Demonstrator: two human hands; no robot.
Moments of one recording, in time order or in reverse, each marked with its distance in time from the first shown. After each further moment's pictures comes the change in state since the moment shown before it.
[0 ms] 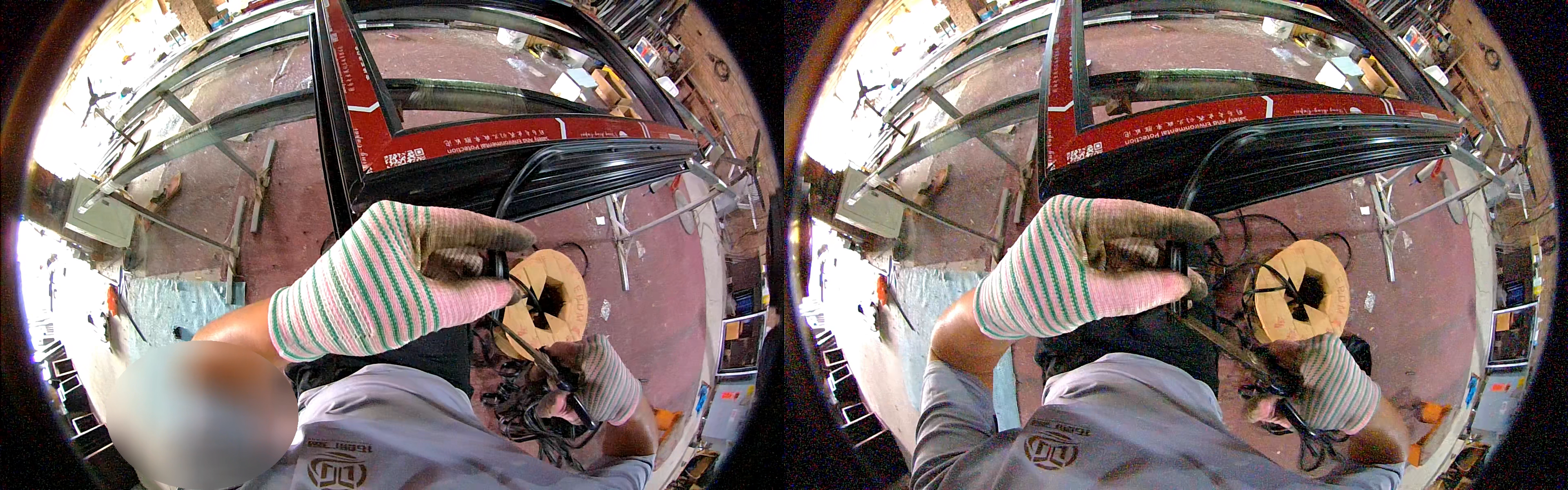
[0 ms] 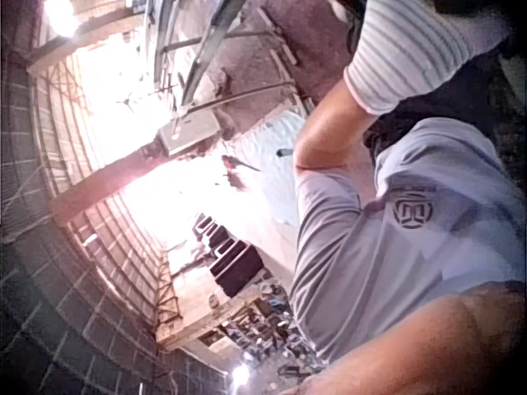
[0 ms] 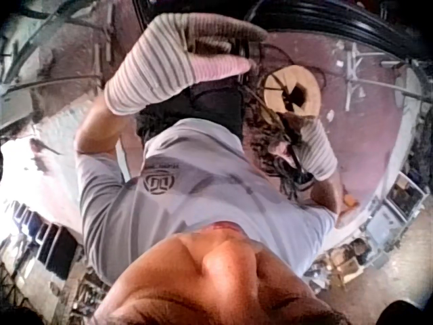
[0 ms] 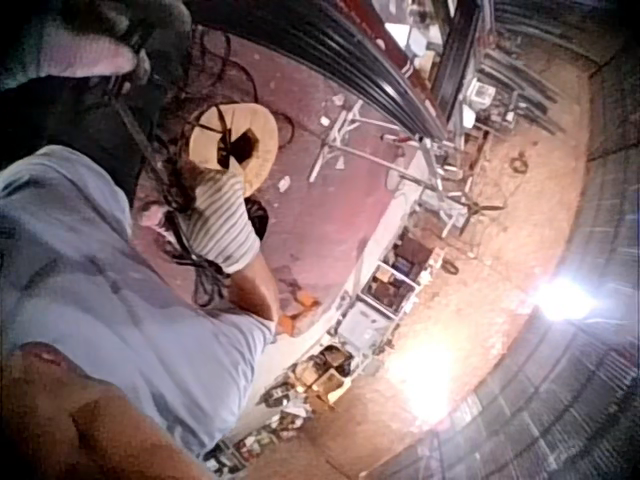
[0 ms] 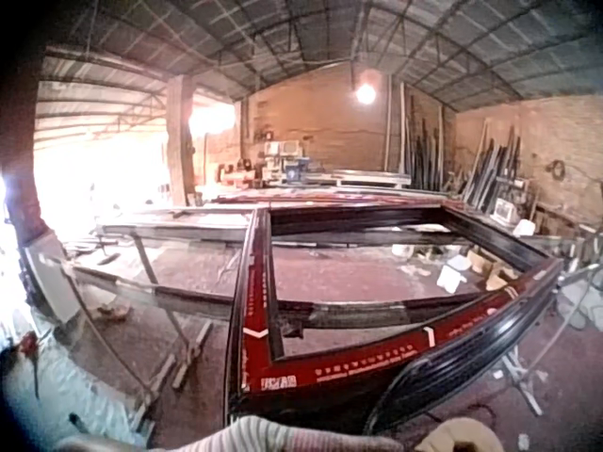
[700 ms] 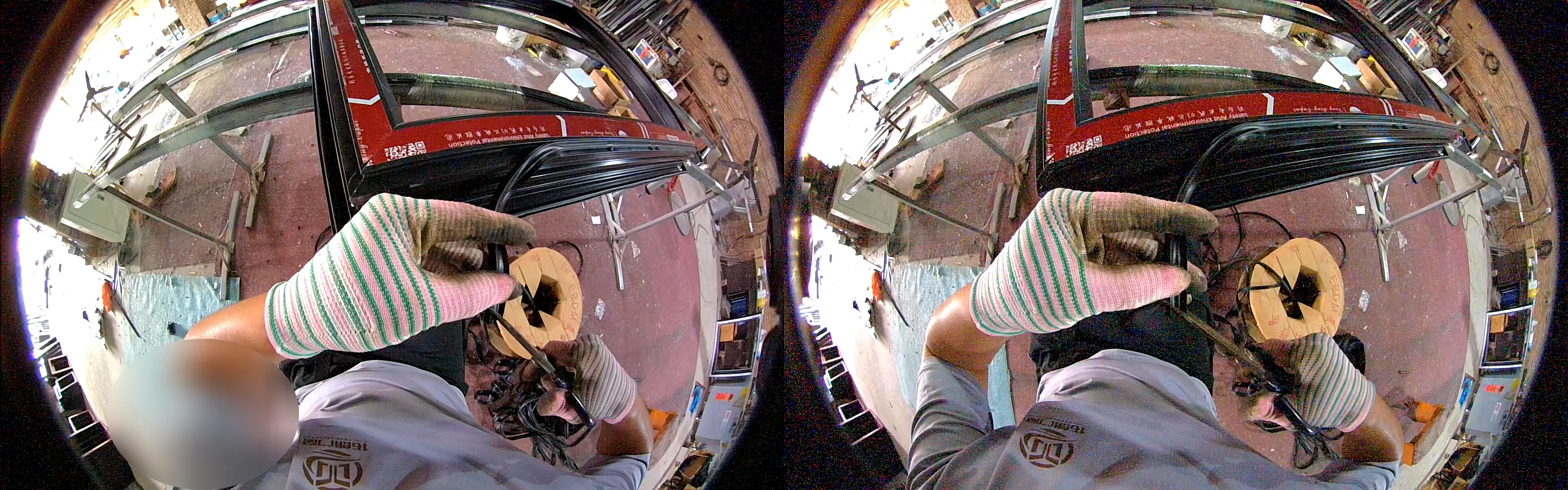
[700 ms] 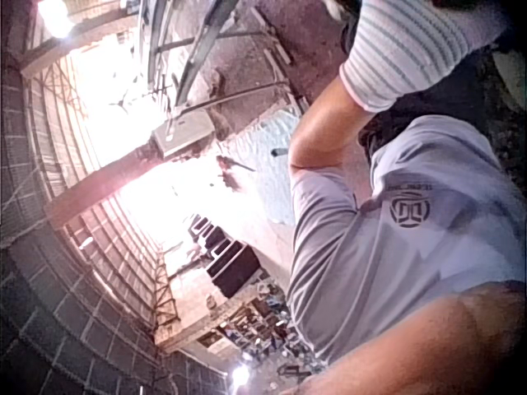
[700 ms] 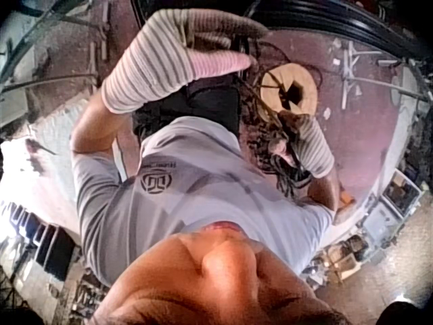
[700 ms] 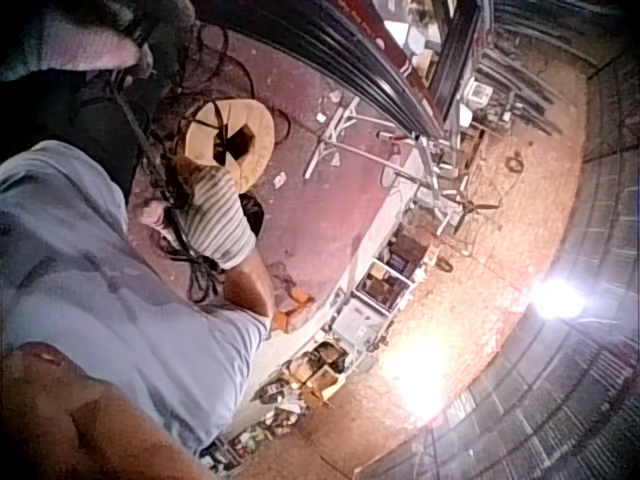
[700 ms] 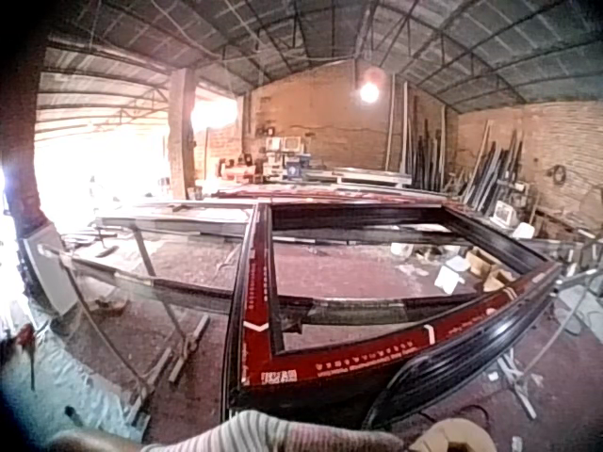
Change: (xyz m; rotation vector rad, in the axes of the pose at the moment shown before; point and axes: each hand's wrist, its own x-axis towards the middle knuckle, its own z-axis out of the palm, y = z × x) left_hand 0.006 -0.002 -0.001 -0.023 -0.037 -0.039; right_hand 0.001 0.010 0.006 0.715 0.017 0.537
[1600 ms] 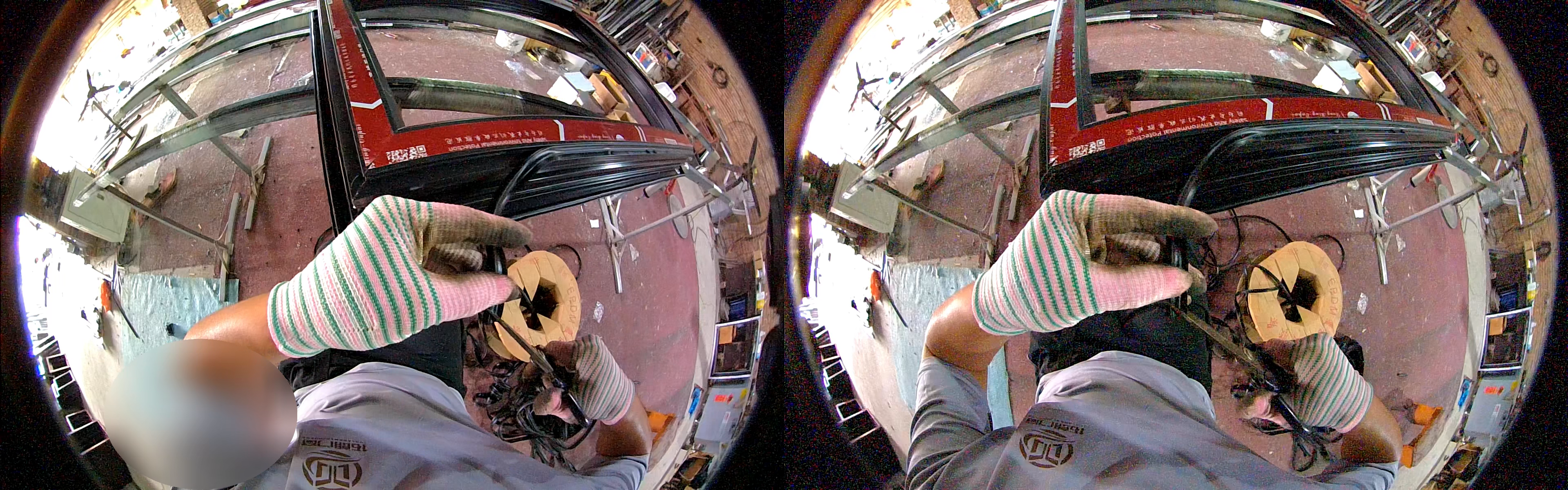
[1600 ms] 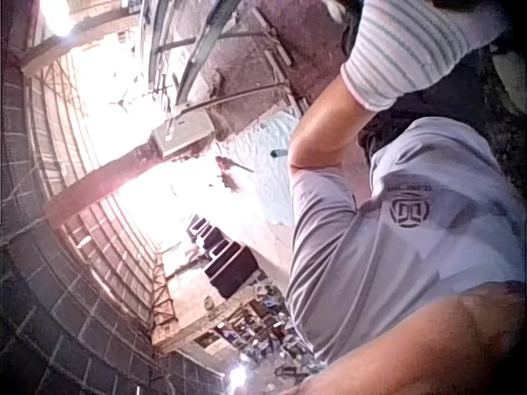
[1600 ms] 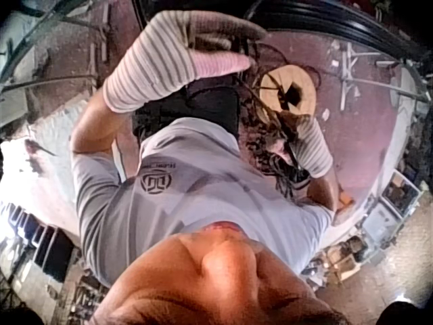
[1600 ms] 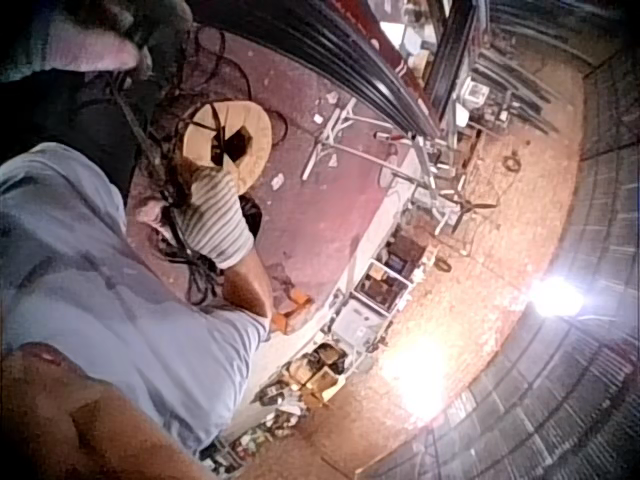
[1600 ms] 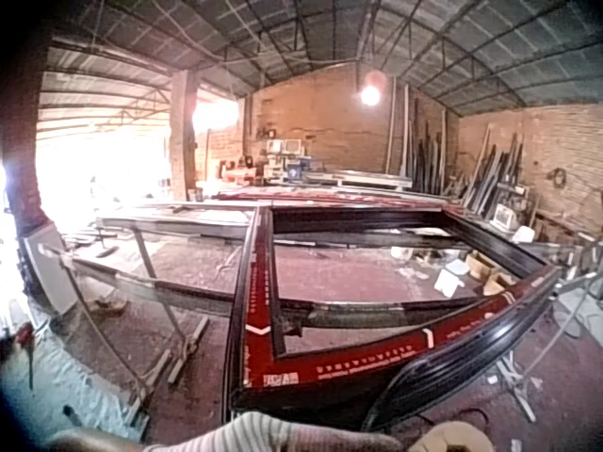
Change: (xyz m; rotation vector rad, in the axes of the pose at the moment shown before) left_hand -0.002 0.001 0.000 -0.005 0.001 0.030; right_hand 0.002 -0.012 0.007 0.667 -0.234 0.145
